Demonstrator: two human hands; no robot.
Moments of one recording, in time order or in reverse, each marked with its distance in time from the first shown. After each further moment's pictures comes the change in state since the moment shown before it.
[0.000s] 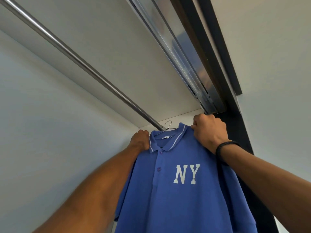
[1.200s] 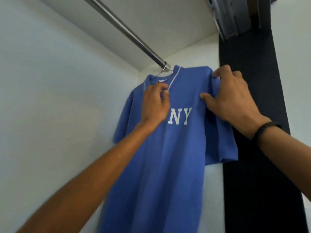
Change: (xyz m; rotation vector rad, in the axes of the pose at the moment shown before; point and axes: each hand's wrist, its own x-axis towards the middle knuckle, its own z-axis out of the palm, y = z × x) left_hand -0.137 0.050 0.050 -0.689 0.524 0.146; right_hand -0.107 0.013 0.036 0.393 -0.080 0.098
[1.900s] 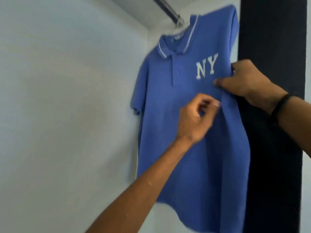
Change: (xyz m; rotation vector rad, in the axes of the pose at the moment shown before) left_hand -0.171 0.071 -0.026 -0.503 -0.248 -0.253; right_hand -0.060 0.000 0.012 0.333 -0.293 0.294
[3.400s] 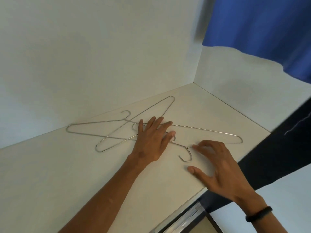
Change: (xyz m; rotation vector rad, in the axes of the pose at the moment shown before) left_hand -0.492 0.039 -0.318 1.111 -0.714 -0.771; right_hand -0.566 0.048 0.218 0.085 -0.778 -0.059
